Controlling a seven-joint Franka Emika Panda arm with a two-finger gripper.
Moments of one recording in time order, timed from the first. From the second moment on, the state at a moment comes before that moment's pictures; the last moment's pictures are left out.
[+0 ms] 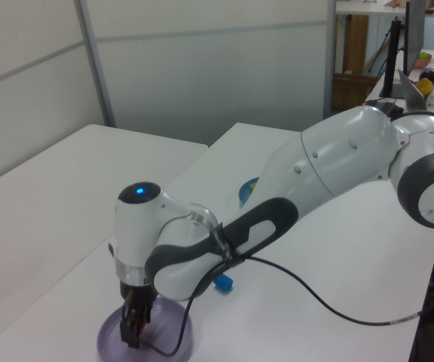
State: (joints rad) arm 0.35 0.60 0.06 -1.55 -0.02 2.34 0.09
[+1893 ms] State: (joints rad) arm 0.14 0.44 -0.01 -1.71 -0.06 2.06 0.36
